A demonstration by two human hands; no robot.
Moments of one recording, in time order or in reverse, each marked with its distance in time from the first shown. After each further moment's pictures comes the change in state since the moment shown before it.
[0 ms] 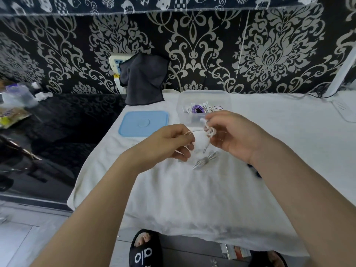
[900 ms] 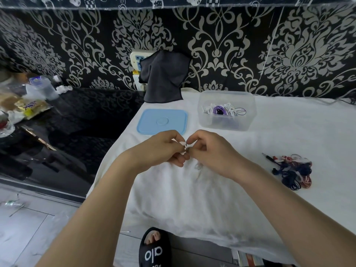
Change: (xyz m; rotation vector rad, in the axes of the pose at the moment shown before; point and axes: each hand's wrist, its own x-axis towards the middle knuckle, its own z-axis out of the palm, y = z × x) left_hand -0.015 -0.027 -0.048 0.048 0.083 -0.147; right_hand 0.017 0.055 0.057 -0.856 -0.159 -0.277
